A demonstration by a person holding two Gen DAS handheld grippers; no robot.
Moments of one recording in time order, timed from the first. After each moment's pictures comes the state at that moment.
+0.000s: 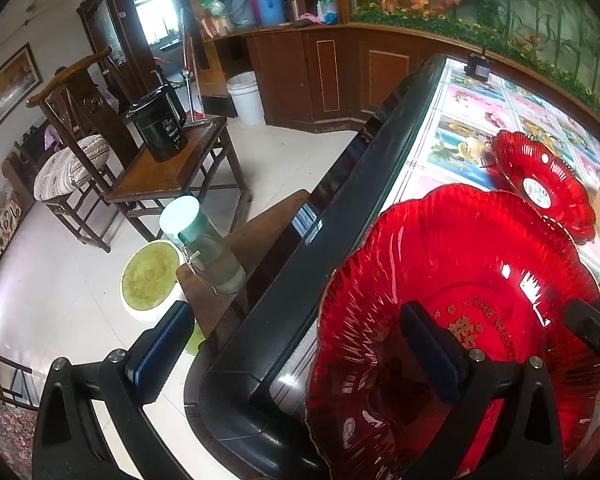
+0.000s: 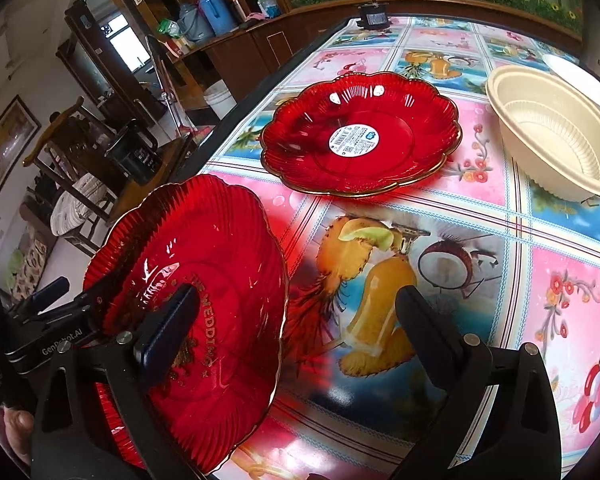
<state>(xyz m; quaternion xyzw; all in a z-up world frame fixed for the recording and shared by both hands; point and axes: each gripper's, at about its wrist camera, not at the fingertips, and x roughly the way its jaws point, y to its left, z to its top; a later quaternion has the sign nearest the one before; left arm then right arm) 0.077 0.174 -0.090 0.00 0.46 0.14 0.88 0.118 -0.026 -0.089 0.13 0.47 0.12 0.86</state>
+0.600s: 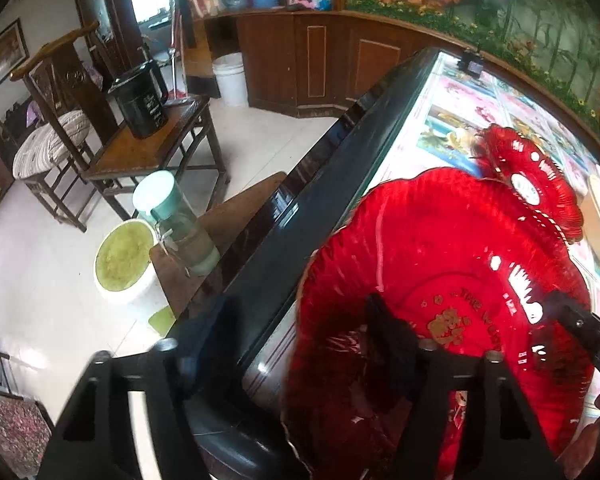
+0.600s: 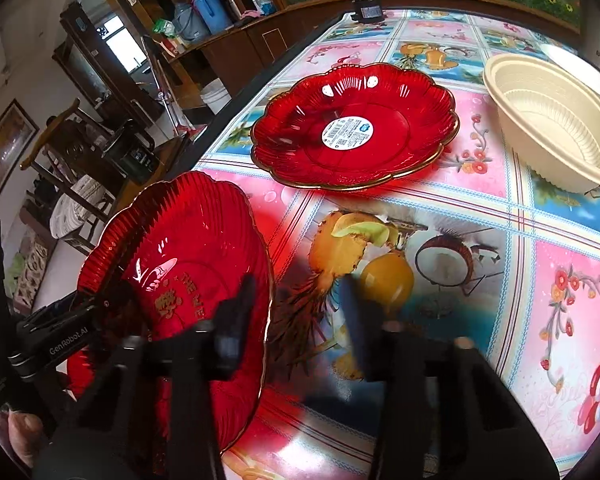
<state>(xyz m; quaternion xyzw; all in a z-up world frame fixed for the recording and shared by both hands) 0.078 0.175 -0.099 -0.04 0.47 0.11 0.87 0.121 -0.031 -0.097 0.14 0.48 0.12 0.86</state>
